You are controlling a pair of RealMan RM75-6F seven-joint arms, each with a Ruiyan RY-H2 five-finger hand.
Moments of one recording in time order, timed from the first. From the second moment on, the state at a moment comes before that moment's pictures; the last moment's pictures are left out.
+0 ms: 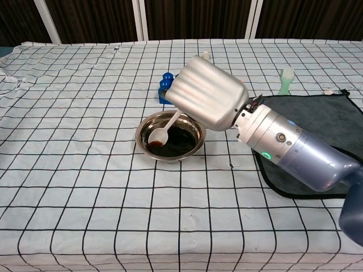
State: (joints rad) left arm -0.01 -1.08 -0.13 -1.65 1.38 1.59 0.01; right arm 0.85 -2.06 0.10 -0.68 -1.78 1.37 -0.62
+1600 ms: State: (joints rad) left arm -0.01 -1.09 -0.13 -1.65 1.38 1.60 0.02; right arm 0.75 -1.89 -0.01 -0.90 -1.82 1.44 -0.67
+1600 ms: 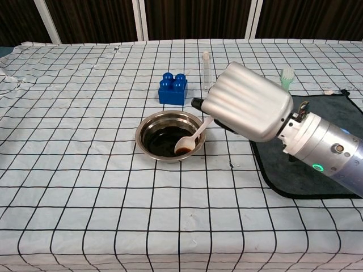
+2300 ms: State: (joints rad) left arm 0.00 -1.08 -0.14 -1.65 1.37 1.60 0.01; right arm 0.79 -1.99 0.04 -0.87 -1.83 1.41 -0.65
